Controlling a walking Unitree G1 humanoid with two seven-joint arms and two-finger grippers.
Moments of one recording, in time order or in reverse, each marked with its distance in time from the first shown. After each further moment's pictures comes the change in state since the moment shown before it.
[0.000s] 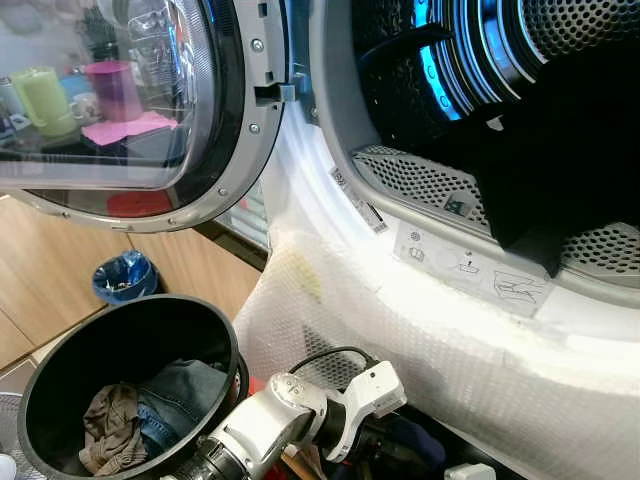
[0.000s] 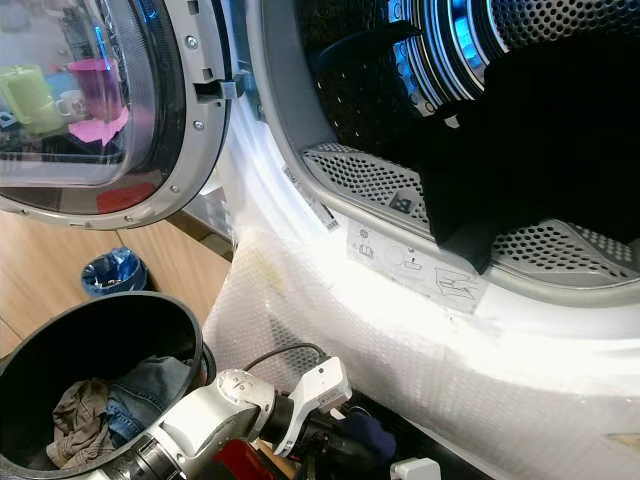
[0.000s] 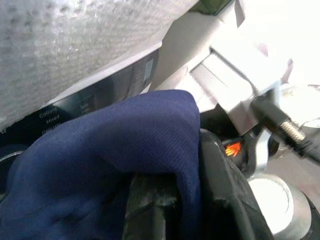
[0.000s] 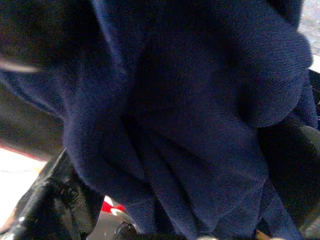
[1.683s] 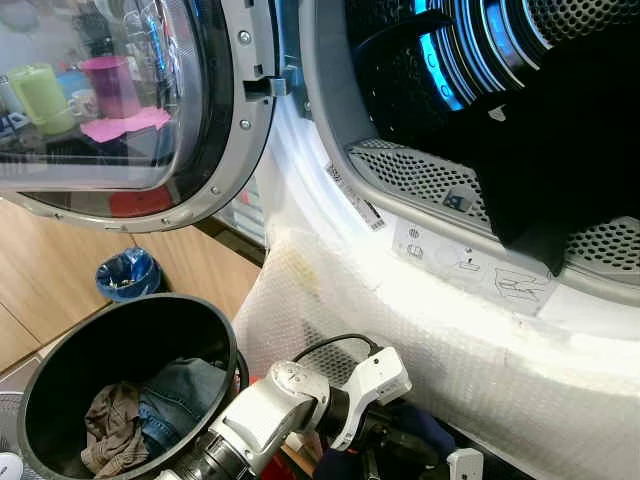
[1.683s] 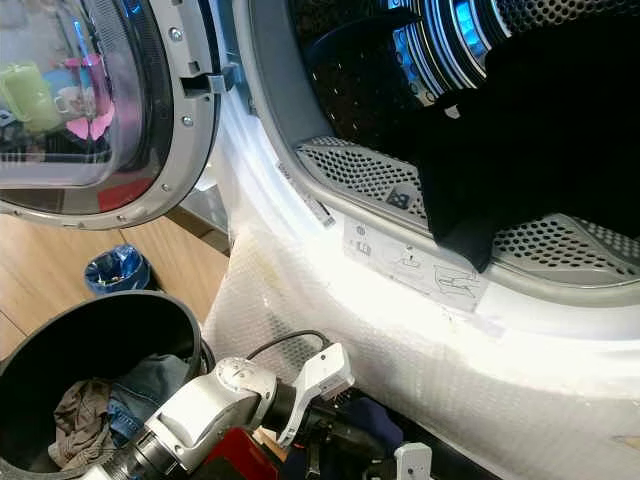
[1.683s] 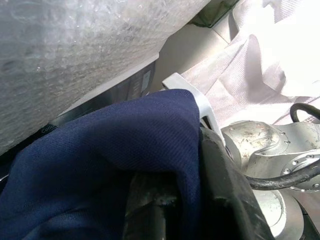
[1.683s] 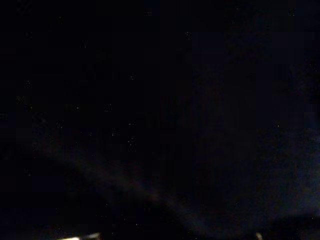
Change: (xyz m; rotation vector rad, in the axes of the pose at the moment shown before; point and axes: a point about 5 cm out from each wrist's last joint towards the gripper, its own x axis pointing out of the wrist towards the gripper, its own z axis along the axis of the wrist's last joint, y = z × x) left arm -0.005 -0.001 0.015 0.018 -0.036 -0.014; right arm 0.031 0.001 -0.003 0.144 -0.127 0.025
